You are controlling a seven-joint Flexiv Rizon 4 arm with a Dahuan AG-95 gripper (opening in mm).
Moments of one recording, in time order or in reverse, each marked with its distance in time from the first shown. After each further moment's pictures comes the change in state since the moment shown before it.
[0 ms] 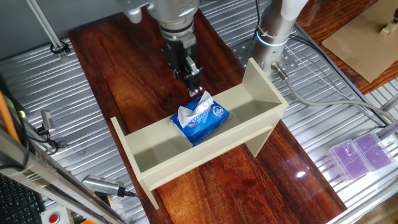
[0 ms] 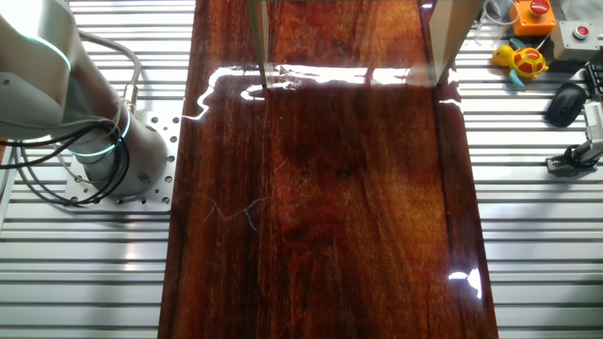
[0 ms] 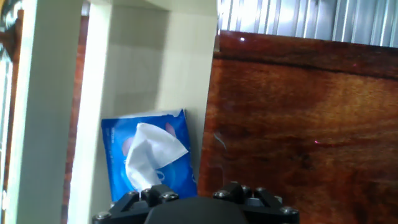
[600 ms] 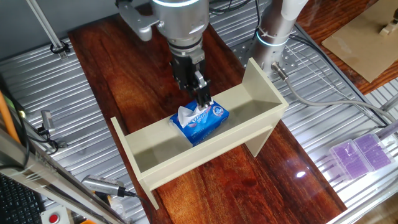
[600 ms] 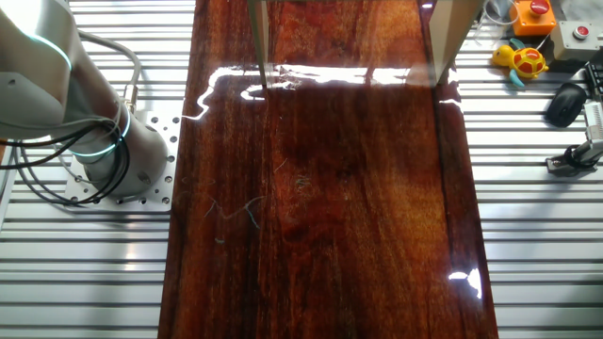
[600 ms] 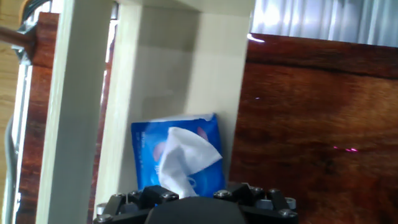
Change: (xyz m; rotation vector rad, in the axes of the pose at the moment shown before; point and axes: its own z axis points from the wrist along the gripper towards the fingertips) arm -0.002 0.025 0.009 0.006 0.004 0.004
